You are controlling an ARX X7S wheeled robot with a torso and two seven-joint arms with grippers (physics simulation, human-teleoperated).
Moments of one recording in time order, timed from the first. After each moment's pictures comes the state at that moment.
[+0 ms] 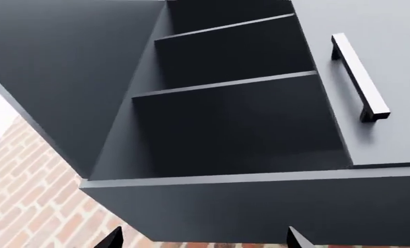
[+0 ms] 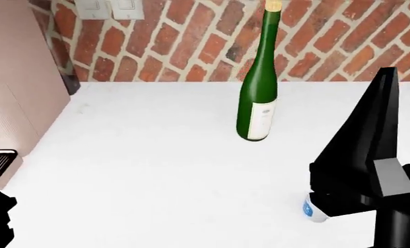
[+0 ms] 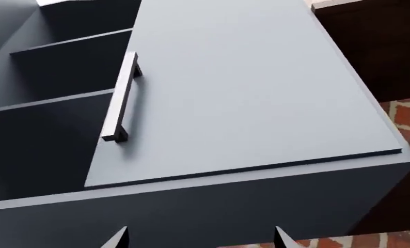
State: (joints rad) left arm 0.26 -0.43 -0.19 0.84 -0.15 0.42 -0.48; right arm 1.29 1.14 -1.69 -0.72 0.16 -0.59 1.50
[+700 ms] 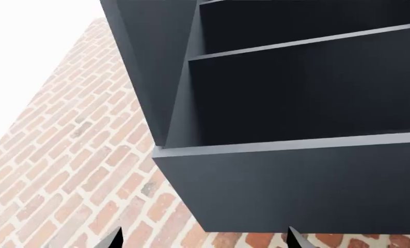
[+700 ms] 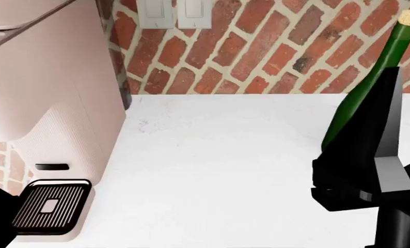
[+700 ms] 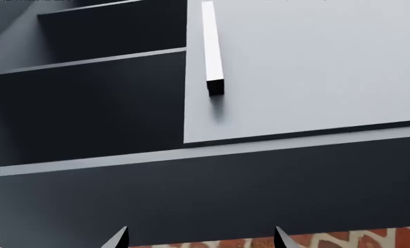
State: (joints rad) left arm 0.25 -0.44 -0.18 0.83 -0.15 0.42 -0.49; right arm 1.23 1.15 -1.62 -0.72 0.15 -0.55 1.50
